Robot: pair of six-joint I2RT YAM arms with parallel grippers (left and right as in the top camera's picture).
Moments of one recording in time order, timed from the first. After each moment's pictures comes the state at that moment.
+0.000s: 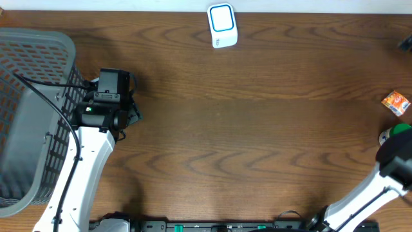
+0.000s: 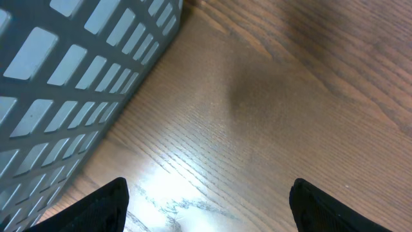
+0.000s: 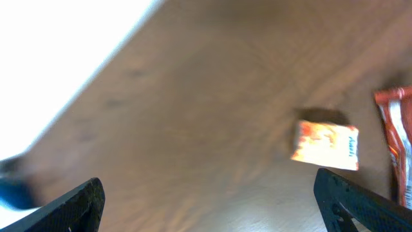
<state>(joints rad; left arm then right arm) -0.09 1.32 1.09 -0.96 -0.32 -0.54 -0.58 2.08 2.27 -1.15 -0.25 0.25</state>
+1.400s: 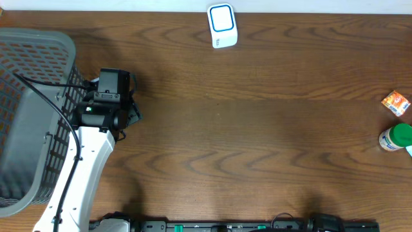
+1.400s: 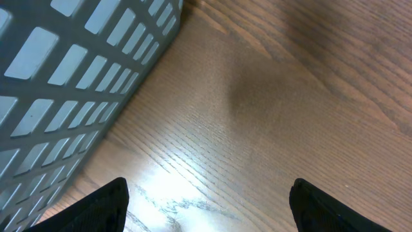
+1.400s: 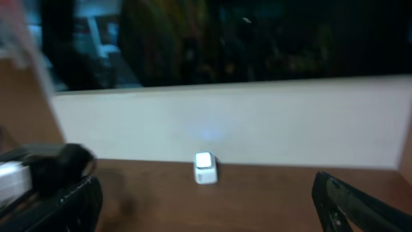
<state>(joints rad) -0.09 1.32 1.09 -0.96 -0.32 -0.54 -0.17 0.70 2.31 -1.54 -0.37 0.15</state>
